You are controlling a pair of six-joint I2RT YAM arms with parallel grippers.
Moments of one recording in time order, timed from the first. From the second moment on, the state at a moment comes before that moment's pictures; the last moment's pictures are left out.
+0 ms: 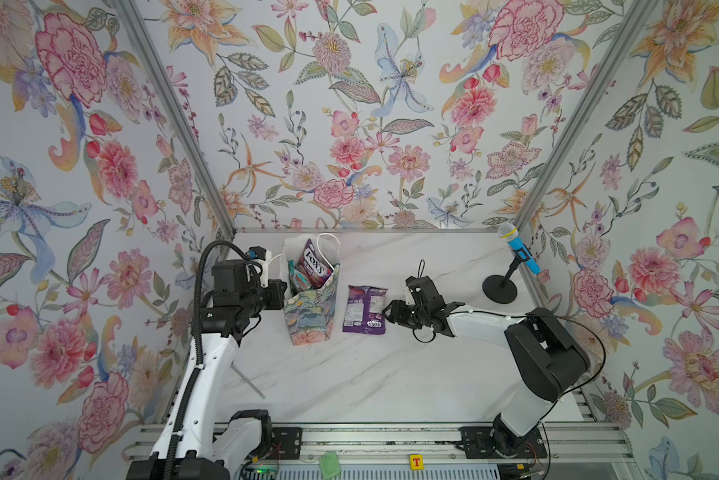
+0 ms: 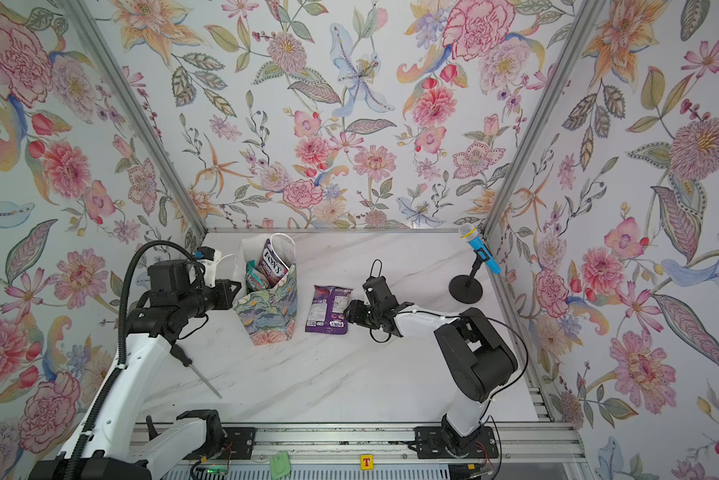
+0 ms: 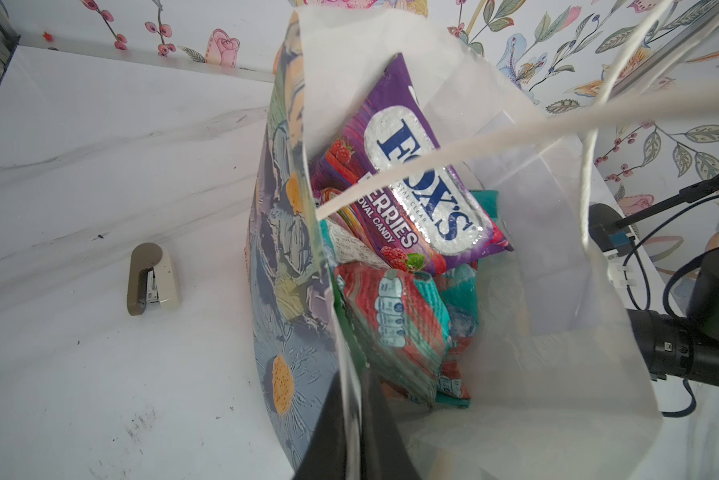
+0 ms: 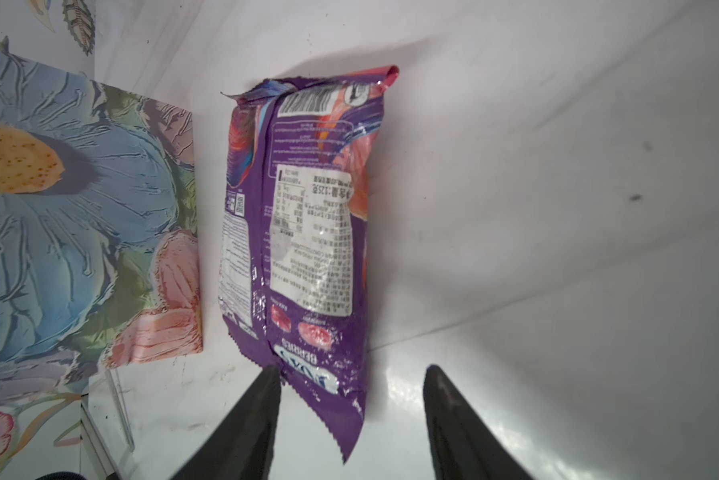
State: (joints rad) left arm 0.02 1.04 1.00 -0.62 0.37 -0.11; right arm 0.61 1.75 0.91 0.01 -0.24 0.75
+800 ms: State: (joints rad) left arm 0.02 1.04 1.00 -0.62 0.37 -0.11; right arm 0.62 1.94 1.07 0.13 -0.28 0.81
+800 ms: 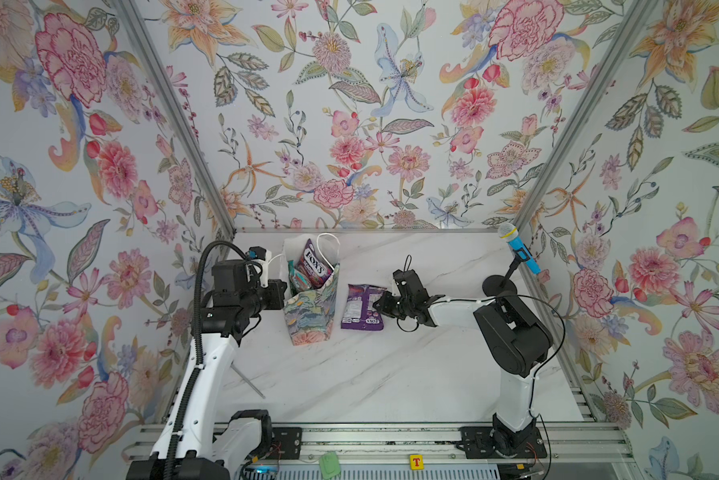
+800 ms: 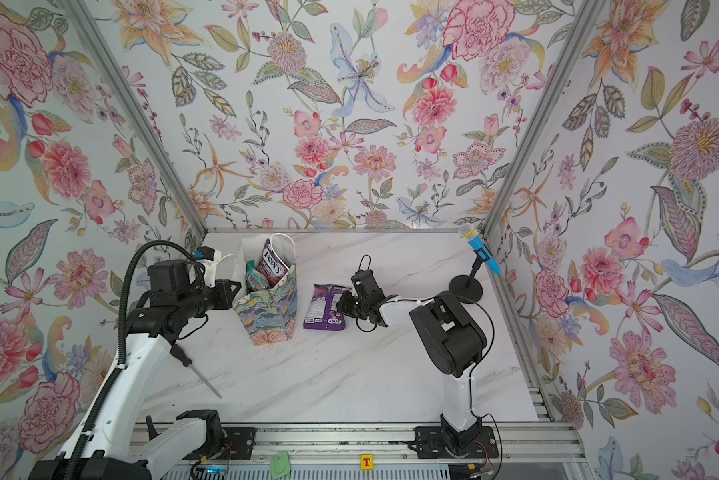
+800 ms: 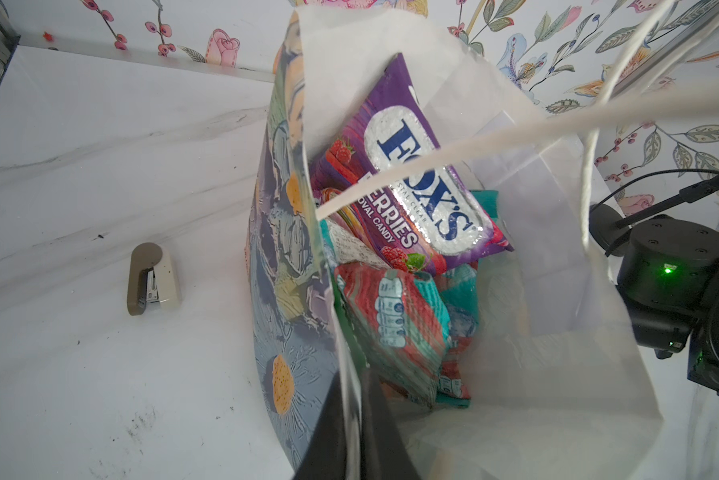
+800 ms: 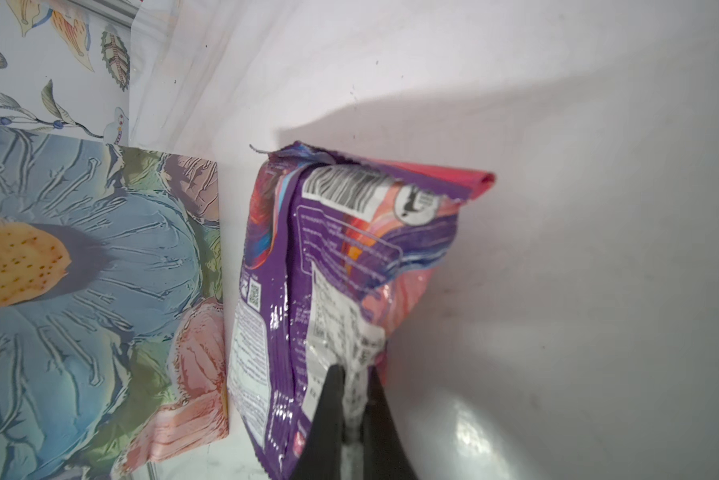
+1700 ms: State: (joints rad) left arm 0.02 1.03 0.99 -0.62 0.37 -0.11; right arm 0.89 1.53 1.65 -0.28 0.14 0.35
